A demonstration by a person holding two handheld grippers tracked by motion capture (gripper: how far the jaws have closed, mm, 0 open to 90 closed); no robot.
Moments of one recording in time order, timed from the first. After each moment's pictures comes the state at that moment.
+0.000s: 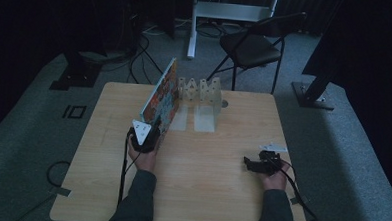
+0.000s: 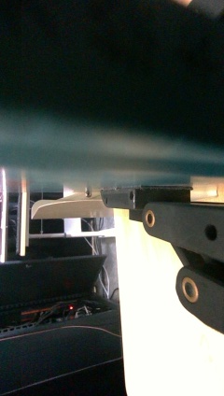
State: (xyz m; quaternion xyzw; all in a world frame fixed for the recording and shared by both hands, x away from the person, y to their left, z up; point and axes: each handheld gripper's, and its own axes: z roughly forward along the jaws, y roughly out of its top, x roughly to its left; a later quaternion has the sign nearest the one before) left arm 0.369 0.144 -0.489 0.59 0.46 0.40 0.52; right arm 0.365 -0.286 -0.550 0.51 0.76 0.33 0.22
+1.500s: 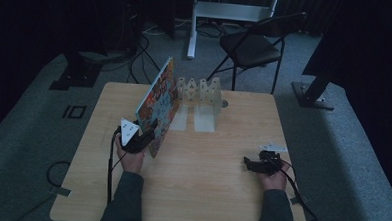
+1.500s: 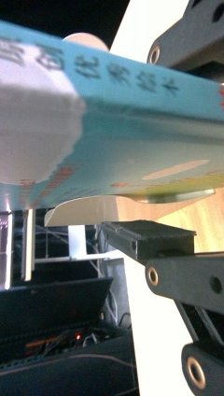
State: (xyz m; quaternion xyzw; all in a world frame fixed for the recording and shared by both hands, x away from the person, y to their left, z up) left arm 0.359 0.180 -0.476 0.62 0.42 0.36 0.55; right arm 0.365 -0.286 -0.550 0.51 0.76 0.33 0.22
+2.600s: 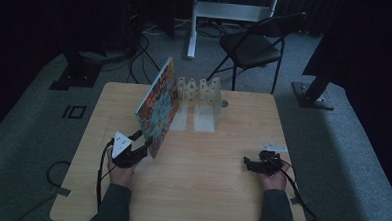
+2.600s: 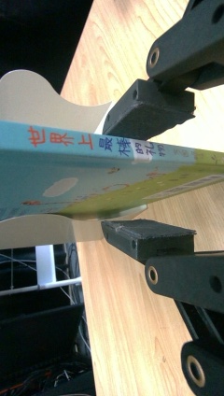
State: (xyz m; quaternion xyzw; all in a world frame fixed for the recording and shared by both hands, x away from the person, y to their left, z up) left arm 0.327 0.202 -0.498 0.67 0.41 0.31 0.53; right arm 0.365 -0.286 -0.550 0.51 0.76 0.33 0.22
